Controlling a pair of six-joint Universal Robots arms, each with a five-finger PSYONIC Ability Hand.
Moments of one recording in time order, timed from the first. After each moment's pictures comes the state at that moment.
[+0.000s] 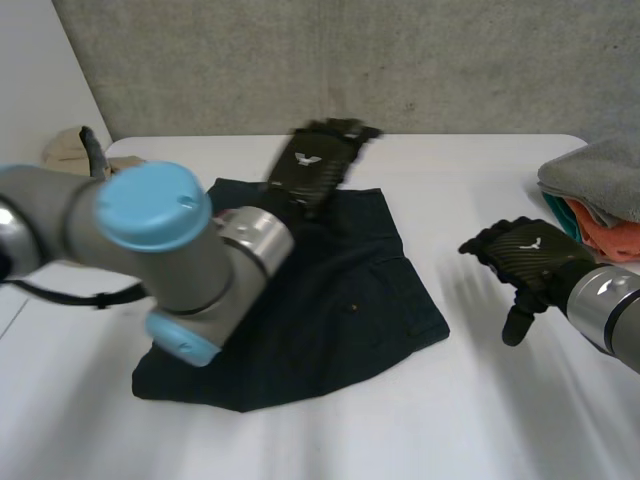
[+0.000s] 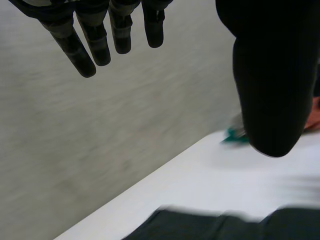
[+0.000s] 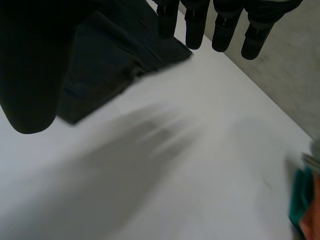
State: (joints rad) left arm 4.08 -2.12 -1.29 3.50 -1.43 3.22; right arm 1.77 -1.38 1.69 0.18 1.27 2.55; left_hand 0.19 0.20 0.21 0.20 0.05; right_hand 0.22 0.20 0.20 0.20 0.04
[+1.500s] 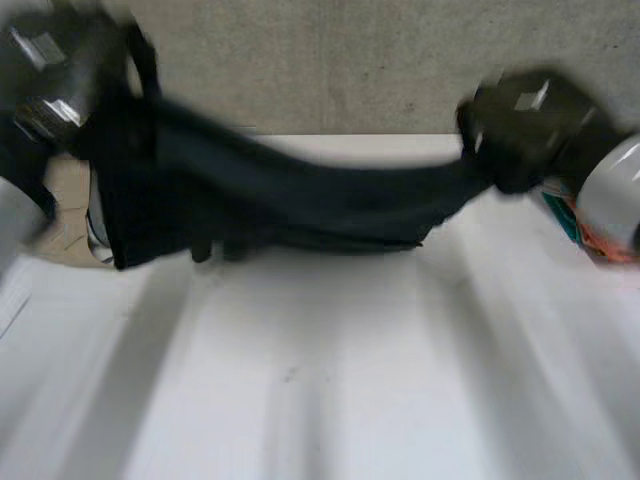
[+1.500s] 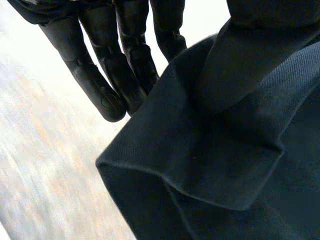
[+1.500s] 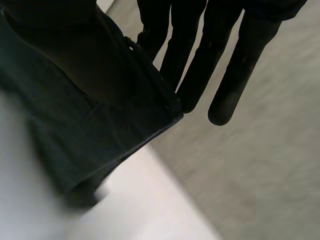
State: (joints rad) left arm 4.38 -1.30 -1.67 3.30 -1.41 3.32; right arm 1.91 -1.54 1.34 0.23 1.30 2.68; left_hand 1.12 1.20 1.19 1.20 1.00; right_hand 1.09 1.16 1.17 1.19 1.00
